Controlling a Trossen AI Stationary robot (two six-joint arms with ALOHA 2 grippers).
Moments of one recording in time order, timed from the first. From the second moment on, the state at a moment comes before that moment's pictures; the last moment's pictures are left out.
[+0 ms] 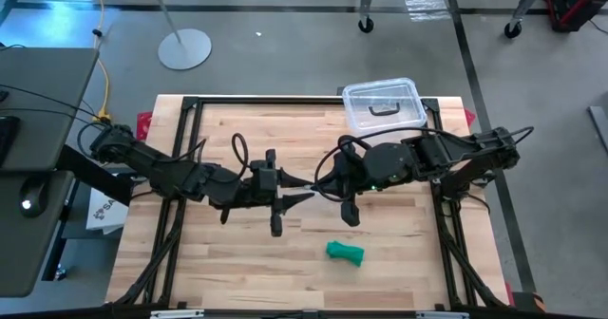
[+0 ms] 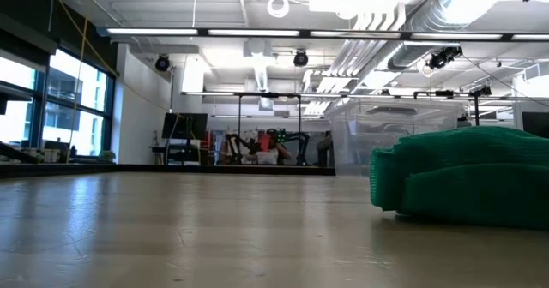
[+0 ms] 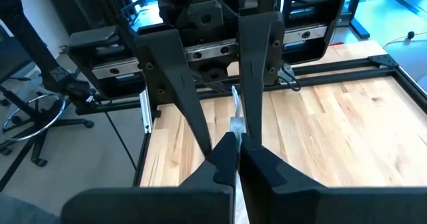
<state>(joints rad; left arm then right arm) -0.41 1.44 1.34 0.03 -0.55 -0.08 0.30 1.59 1.85 -0.71 0.21 0.27</state>
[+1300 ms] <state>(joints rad) -0.39 1.40 1.34 -0.04 -0.50 -0.04 0.30 1.59 1.85 -0.71 0.20 0.27</state>
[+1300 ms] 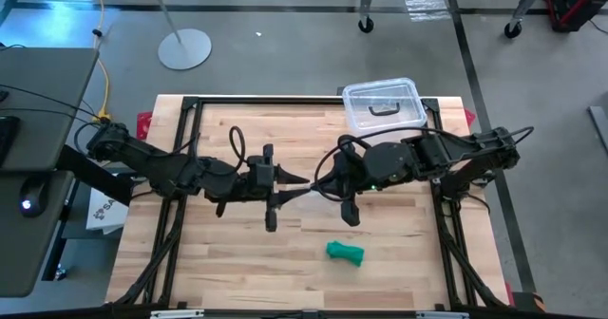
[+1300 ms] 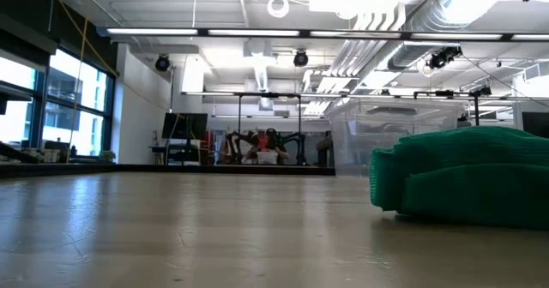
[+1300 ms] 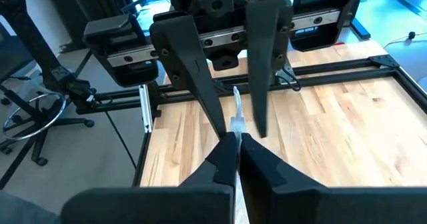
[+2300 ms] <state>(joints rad) -0.39 1.35 1.34 -0.20 -0.52 -0.09 0.30 1.55 1.85 -0.72 0.20 0.26</state>
